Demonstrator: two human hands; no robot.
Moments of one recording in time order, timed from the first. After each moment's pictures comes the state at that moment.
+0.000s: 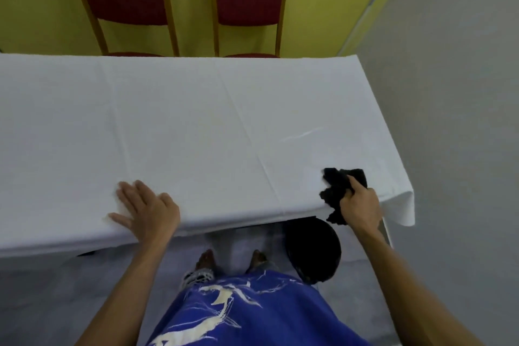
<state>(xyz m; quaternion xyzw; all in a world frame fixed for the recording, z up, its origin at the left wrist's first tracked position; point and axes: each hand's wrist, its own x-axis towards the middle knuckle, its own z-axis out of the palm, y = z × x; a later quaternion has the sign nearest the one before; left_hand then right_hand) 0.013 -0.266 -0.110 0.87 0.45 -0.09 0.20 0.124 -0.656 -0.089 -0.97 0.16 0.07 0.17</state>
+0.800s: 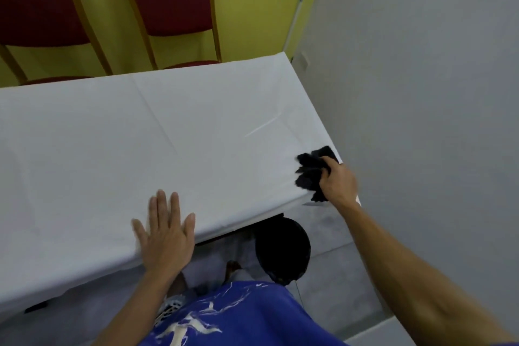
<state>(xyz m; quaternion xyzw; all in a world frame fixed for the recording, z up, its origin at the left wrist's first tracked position) 0.036 -0.407 -0.128 0.97 0.16 -0.16 0.14 0.178 -0.773 -0.092 -0.98 0.14 0.03 0.15</state>
